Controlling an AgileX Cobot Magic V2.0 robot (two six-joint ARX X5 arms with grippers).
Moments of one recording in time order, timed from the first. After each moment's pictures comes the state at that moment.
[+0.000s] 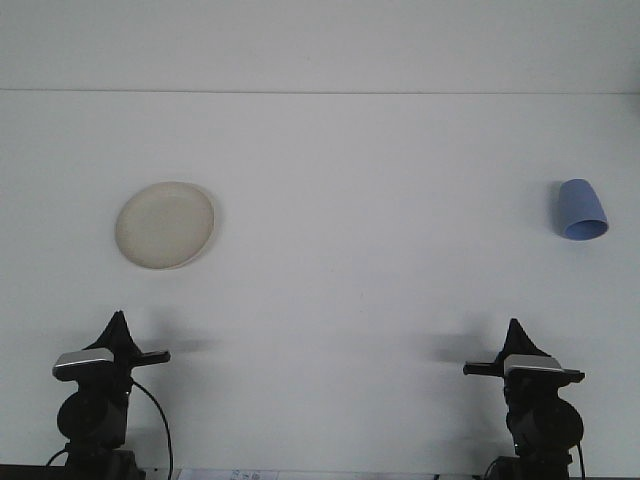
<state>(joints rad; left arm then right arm) -0.07 0.01 0.03 0.02 -0.24 -0.01 -0.08 0.00 0.01 -0.12 -0.02 0.01</state>
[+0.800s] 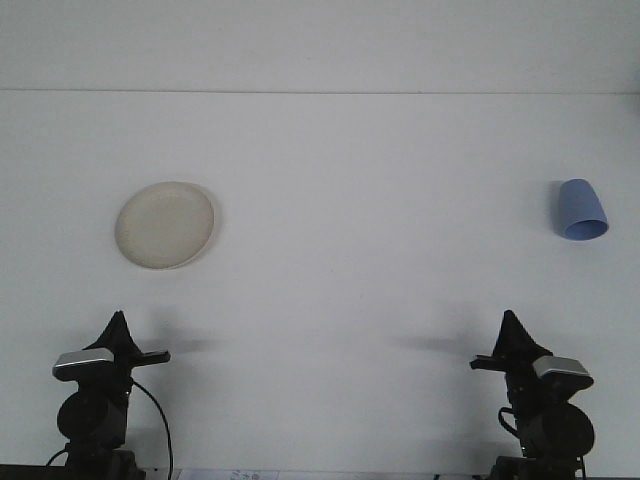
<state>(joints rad) -0.07 0.01 0.03 0.02 -0.24 -0.01 -0.08 0.02 0.10 -0.07 -0.12 0.46</state>
